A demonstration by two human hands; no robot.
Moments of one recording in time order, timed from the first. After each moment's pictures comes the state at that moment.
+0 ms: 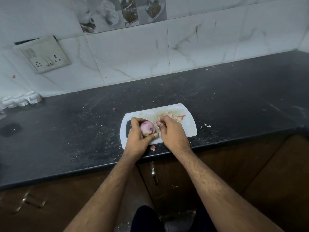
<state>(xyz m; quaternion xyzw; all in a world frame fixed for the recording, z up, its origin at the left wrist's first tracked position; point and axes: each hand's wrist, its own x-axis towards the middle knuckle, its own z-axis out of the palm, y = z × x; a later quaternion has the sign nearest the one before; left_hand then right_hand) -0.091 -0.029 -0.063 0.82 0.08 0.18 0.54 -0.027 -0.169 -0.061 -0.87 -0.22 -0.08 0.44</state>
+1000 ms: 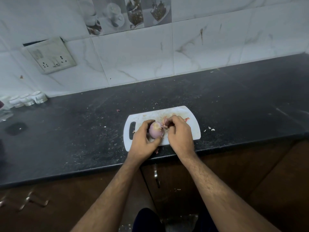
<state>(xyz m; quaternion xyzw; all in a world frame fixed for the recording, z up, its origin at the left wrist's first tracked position) -0.091 -0.032 -0.063 0.86 0.03 0.22 0.46 -0.025 -0.173 -0.064 -0.82 -0.20 -0.14 0.52</state>
